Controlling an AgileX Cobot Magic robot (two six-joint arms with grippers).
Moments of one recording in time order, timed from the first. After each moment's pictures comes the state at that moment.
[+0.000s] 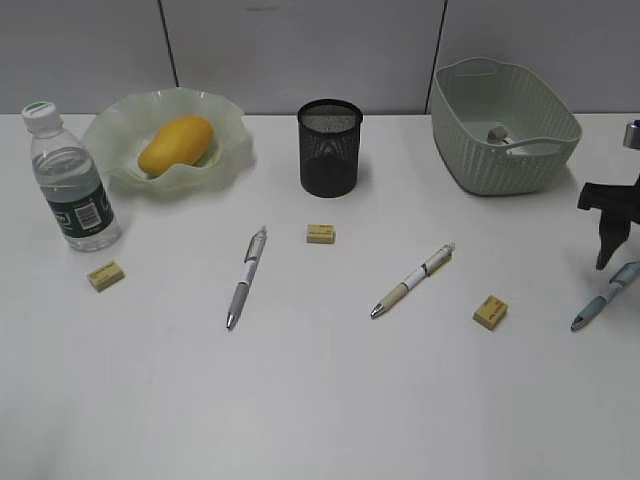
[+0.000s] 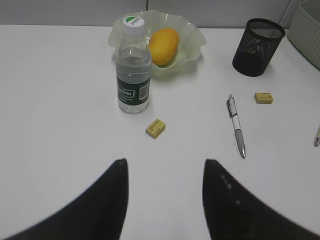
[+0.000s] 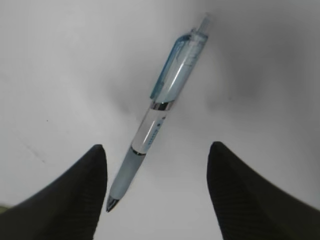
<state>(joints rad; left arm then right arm) -0.17 0.24 -0.50 -0.06 0.80 -0.09 -0.02 1.92 -1.16 -0.05 0.81 0.46</state>
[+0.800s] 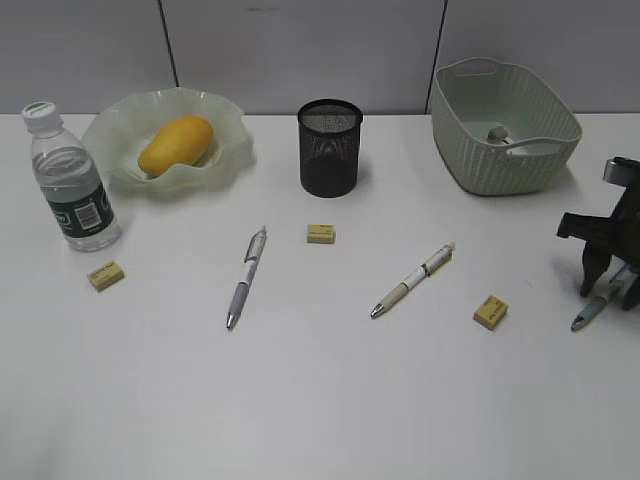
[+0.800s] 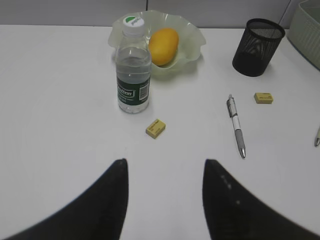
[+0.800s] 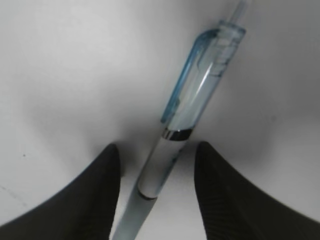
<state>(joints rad) -0.17 0.24 -0.50 -0.06 0.80 -0.09 -0.02 2.02 -1.13 -0.03 0.69 0.49</state>
